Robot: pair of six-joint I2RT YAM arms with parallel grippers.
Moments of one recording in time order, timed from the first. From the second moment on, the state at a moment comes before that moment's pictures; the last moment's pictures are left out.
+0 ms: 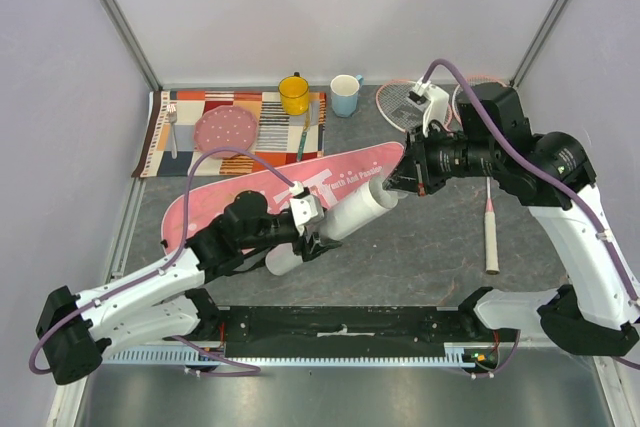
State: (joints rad) left arm -0.89 0.91 0.60 0.10 0.40 0.15; right arm 0.63 1.25 1.88 -1.25 -0.39 0.34
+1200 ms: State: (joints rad) left arm -0.89 0.91 0.60 0.08 0.40 0.18; right arm 0.63 1.19 1.70 -1.10 -0.55 0.43
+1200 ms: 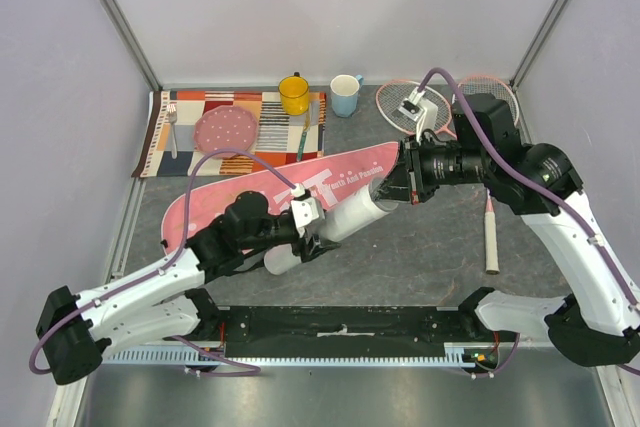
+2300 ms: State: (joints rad) left arm -0.90 0.85 0.57 0.08 0.39 0.19; right arm 0.62 1.15 1.58 -0.98 -0.66 0.55
